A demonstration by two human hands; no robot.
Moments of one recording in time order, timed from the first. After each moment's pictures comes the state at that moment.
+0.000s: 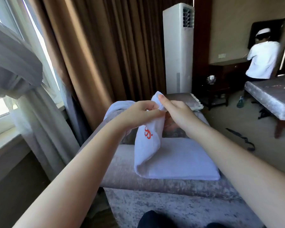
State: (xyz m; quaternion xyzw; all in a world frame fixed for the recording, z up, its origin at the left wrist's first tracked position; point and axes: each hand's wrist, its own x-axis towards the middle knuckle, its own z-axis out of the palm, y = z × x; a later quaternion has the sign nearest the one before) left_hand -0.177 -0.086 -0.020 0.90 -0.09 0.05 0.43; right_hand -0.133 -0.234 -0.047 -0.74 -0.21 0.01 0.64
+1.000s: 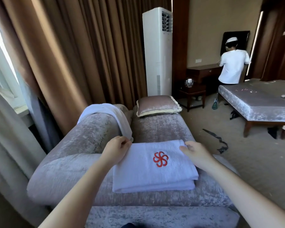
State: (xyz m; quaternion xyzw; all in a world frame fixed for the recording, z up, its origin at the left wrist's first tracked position) left_hand -0.095 -0.068 -0.158 0.96 -0.02 0.16 0.24; right_hand -0.061 -0.361 -0.189 -0.89 -0.07 -0.03 0.46
